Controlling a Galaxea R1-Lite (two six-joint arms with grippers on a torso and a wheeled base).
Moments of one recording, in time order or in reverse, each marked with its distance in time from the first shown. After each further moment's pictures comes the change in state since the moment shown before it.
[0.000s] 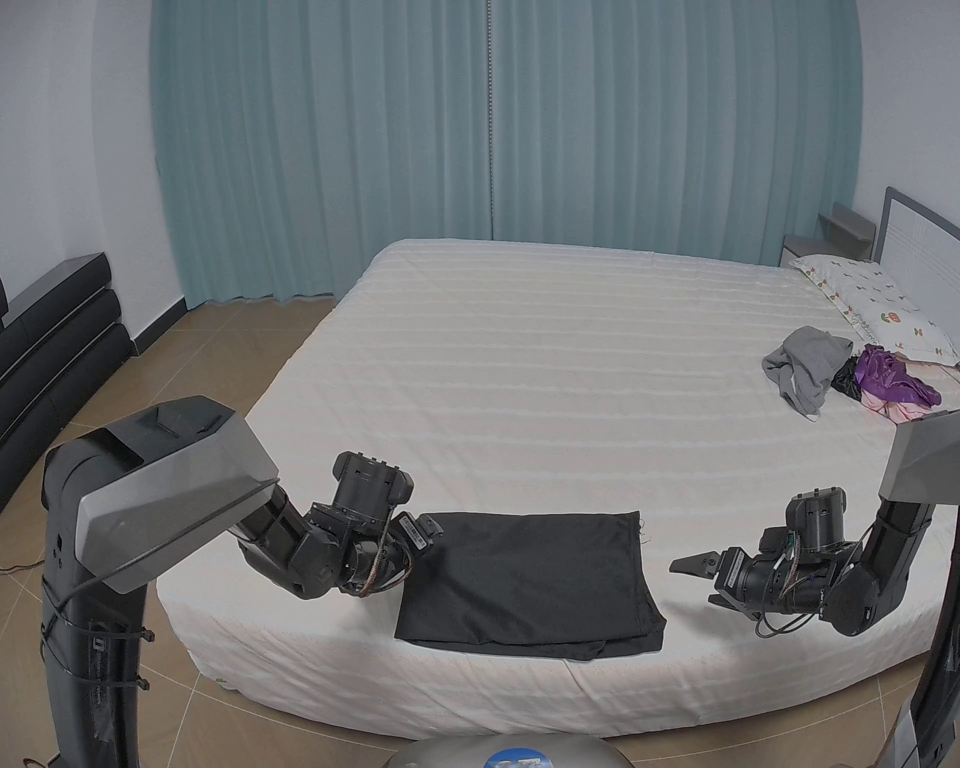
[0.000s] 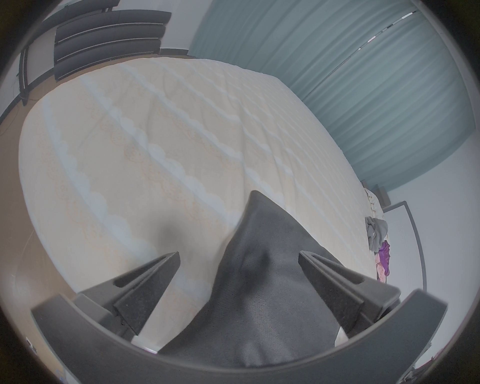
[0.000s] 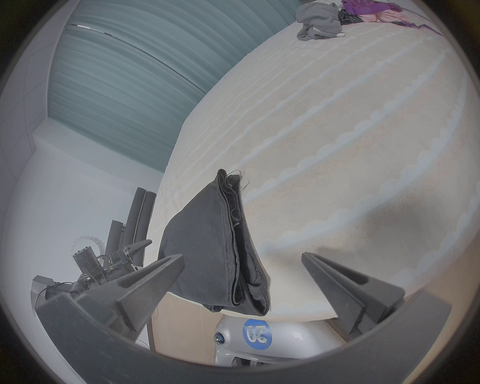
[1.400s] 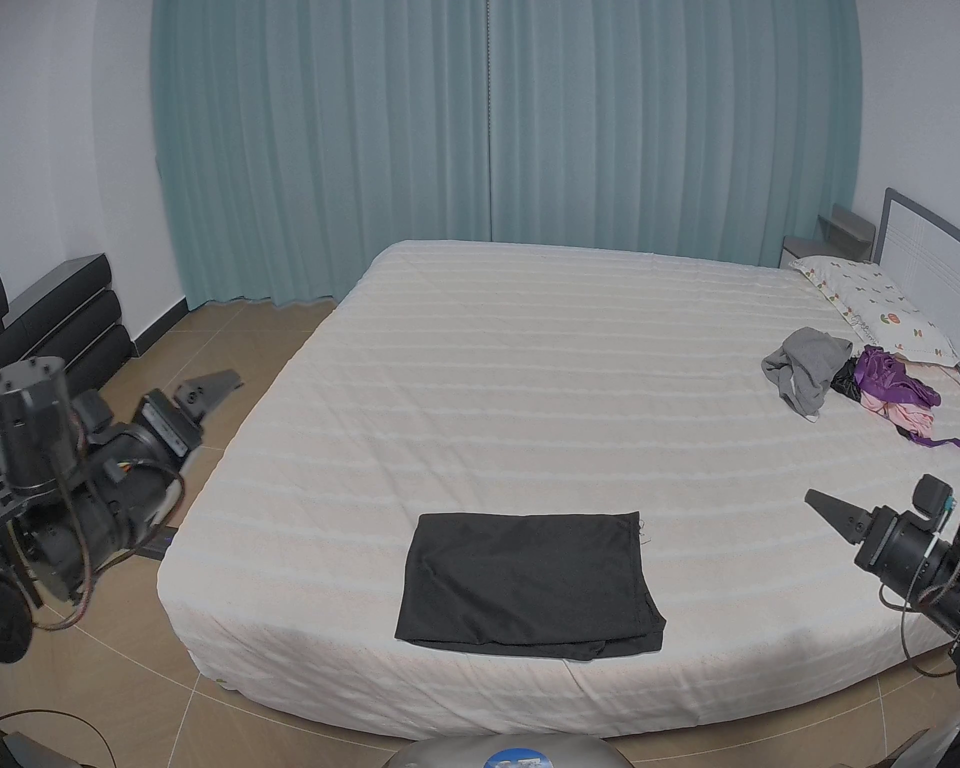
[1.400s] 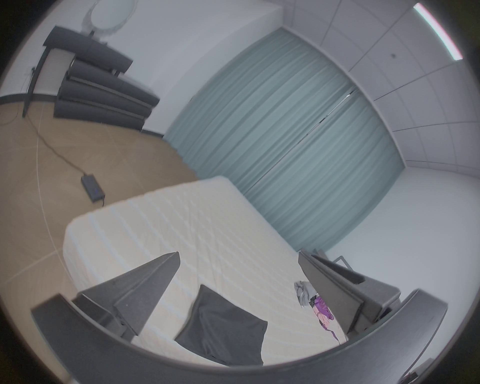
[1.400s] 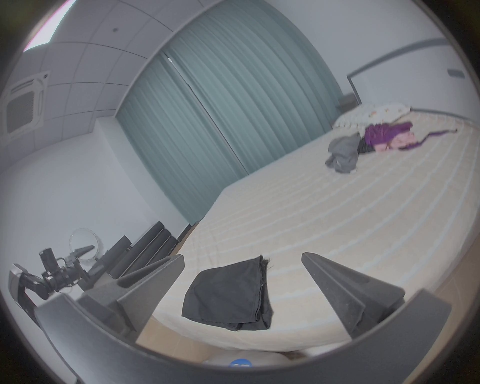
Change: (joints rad) left arm 0.107 -1.013 0.574 -0.184 0.130 0.145; right arm -0.096 -0.824 0.328 0.006 -0.127 -0.204
